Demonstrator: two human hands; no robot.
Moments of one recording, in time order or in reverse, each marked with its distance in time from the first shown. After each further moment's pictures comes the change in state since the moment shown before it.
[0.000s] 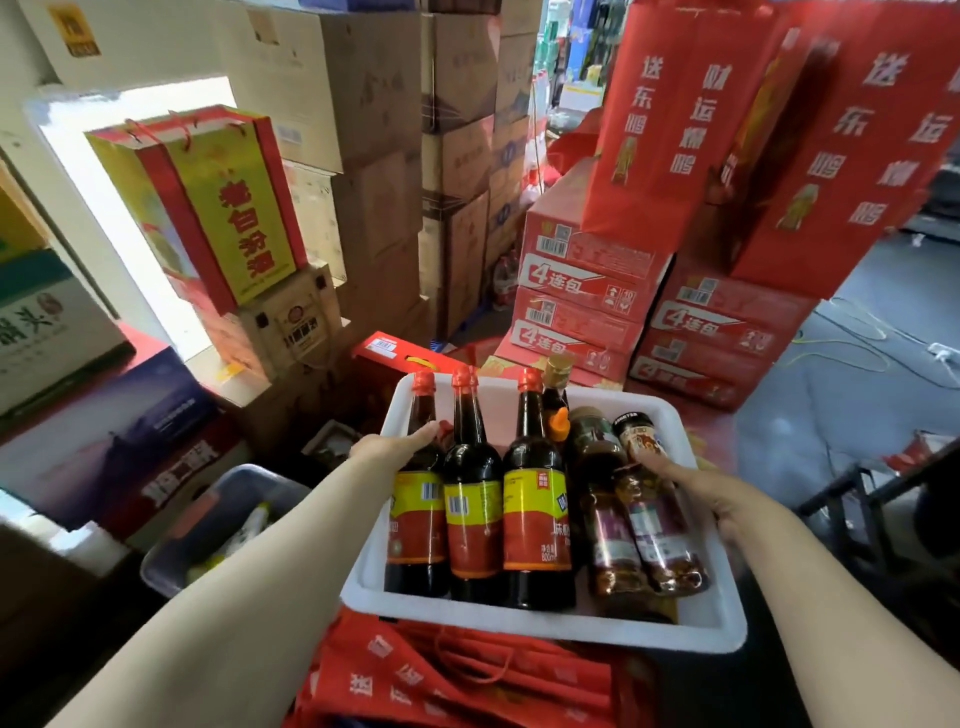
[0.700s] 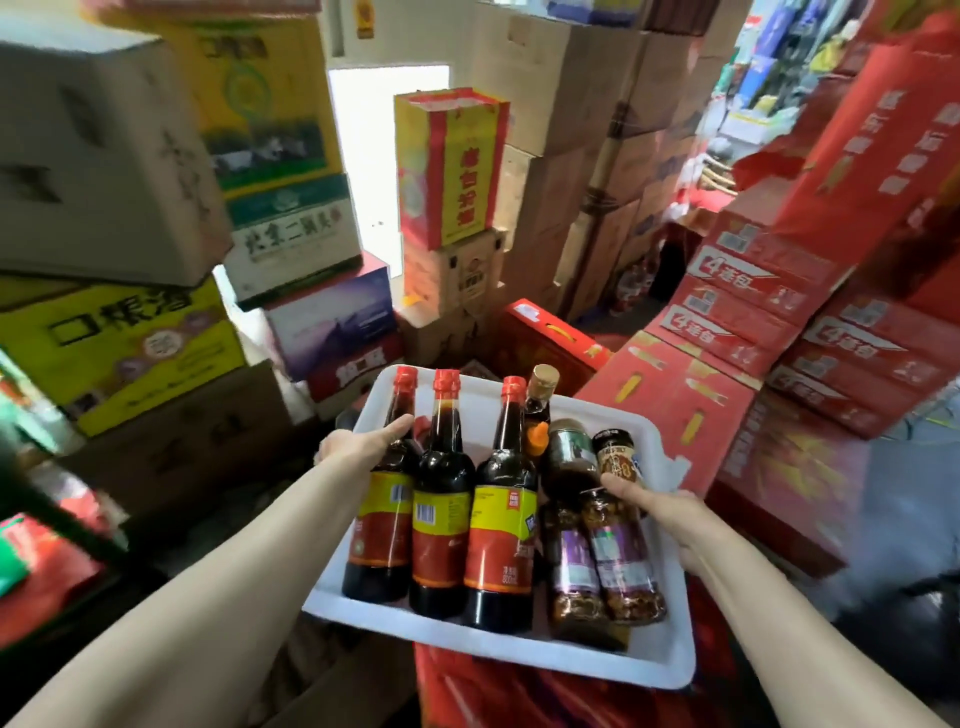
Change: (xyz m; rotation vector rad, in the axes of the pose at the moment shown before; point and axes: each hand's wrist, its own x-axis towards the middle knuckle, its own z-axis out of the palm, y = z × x) left_hand -0.102 -0.258 -0.219 -0.371 0.354 -0.123; right_hand -0.203 0.093 0.193 -0.223 -0.227 -0.051
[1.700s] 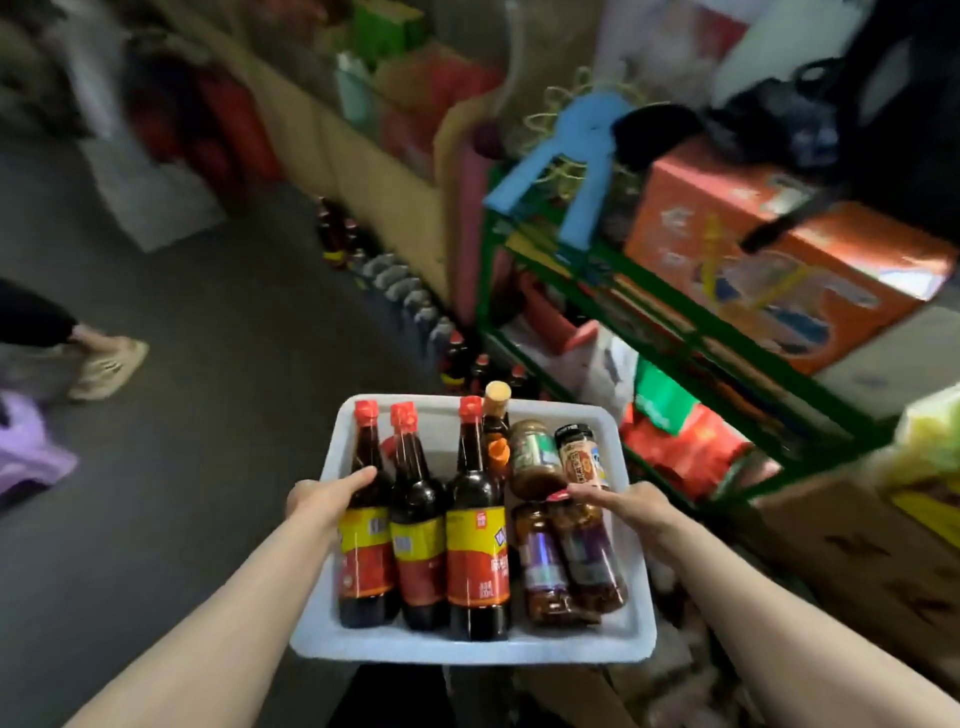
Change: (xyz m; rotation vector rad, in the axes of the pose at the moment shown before) left_hand -0.215 -0.547 -0.483 -1.068 1.149 -0.809; right_hand -0.318 0.154 0.698 -1.337 -1.192 -0.434
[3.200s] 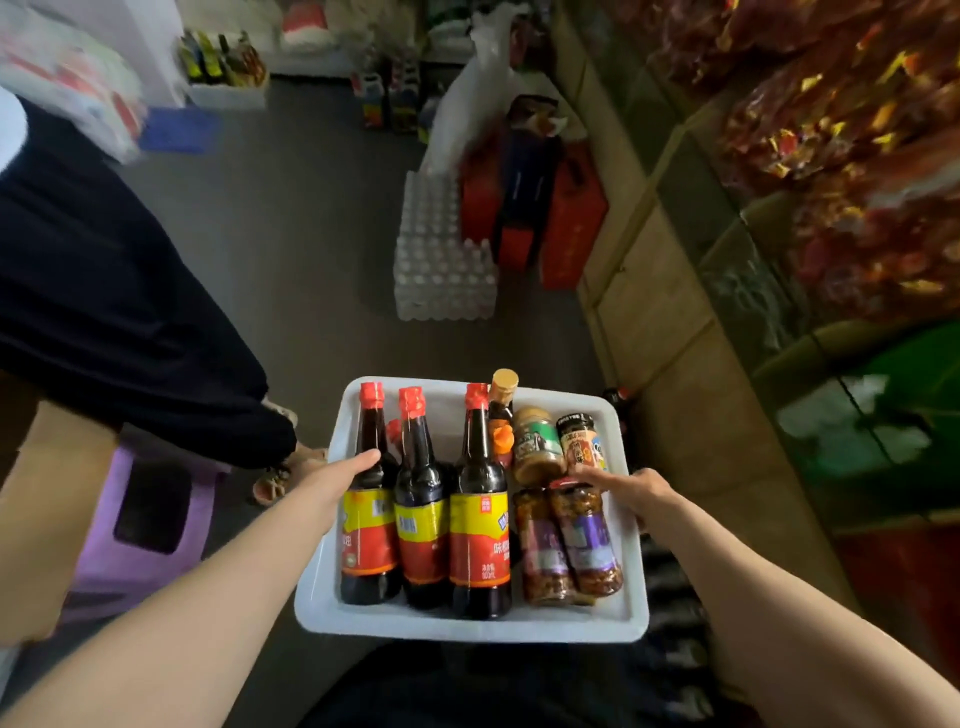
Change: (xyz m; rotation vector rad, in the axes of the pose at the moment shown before) left_hand 0.723 0.577 -0.395 -0.499 0.197 -0.298; right_hand 0.363 -0.955 0.646 -0.436 -0.317 -0.150
